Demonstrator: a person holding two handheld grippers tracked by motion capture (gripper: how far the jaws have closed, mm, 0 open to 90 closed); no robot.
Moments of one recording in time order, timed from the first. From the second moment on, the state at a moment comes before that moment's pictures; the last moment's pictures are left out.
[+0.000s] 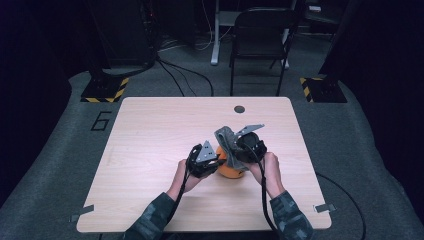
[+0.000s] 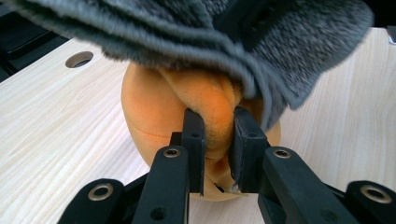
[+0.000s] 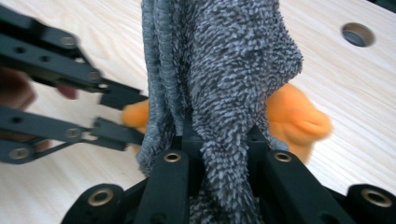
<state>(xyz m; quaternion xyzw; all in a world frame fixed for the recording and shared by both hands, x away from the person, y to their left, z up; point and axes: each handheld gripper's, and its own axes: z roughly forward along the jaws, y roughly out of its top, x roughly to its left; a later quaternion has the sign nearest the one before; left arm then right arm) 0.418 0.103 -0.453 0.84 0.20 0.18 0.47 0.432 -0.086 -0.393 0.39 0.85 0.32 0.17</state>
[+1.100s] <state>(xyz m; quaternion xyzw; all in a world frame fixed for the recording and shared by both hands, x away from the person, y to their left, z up) 0.414 0.099 -0.457 0.85 0.20 0.18 0.46 0.440 -0.091 -0.393 0.41 0.82 0.33 0.21</state>
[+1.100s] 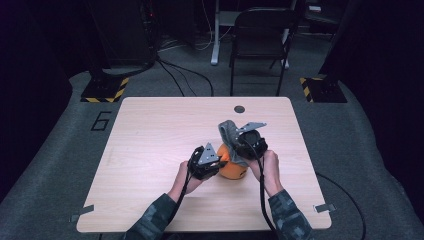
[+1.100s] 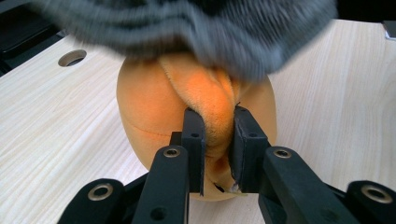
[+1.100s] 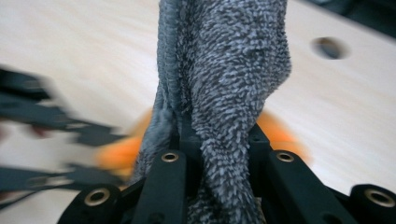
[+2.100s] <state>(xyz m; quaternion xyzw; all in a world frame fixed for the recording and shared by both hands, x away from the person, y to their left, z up) 0.448 0.138 -0.469 0.79 0.37 0.13 0.48 0.477 -0.177 -0.472 0.54 0.78 0.26 0.18</state>
